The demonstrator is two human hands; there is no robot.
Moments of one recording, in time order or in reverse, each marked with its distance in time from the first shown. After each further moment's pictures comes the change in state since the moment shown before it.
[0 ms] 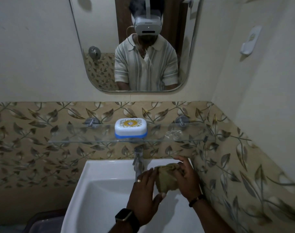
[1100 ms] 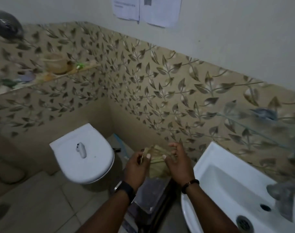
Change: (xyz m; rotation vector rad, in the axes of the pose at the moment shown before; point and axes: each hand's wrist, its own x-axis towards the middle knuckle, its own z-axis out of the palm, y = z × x) left_hand -0.251 -0.241 -0.204 -0.639 0.850 -0.961; right_hand -0.122 -0.150 0.406 -0.030 -0.787 -0.181
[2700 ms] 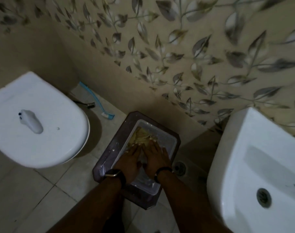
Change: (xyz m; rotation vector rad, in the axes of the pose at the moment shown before) left_hand 0.130 -0.272 0.000 0.849 -0.780 0.038; right_hand 0.045 0.199 0.205 -0.831 -0.688 0.343
